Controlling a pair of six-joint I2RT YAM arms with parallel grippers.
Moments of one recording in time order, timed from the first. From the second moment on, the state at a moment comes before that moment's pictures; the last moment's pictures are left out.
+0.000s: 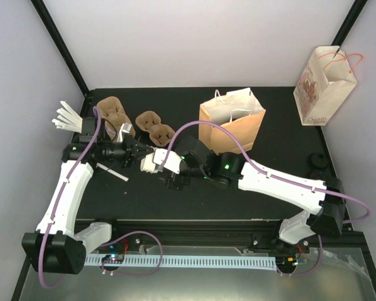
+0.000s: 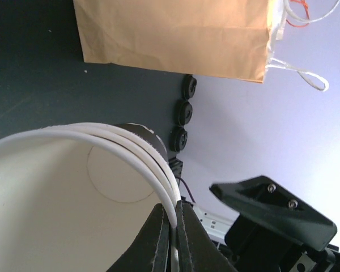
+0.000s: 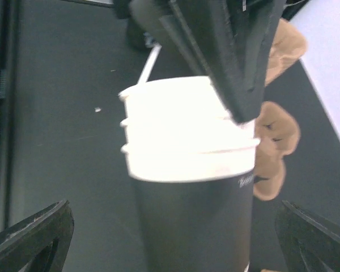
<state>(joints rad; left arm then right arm) -0.03 1.06 1.02 -0.86 1.02 -0.78 1.15 1.45 1.33 -0.54 0.02 -0.39</state>
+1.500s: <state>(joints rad) 0.05 1.26 1.37 -1.44 1.12 -0.38 1.02 1.20 0.88 -0.51 0.01 -0.60</state>
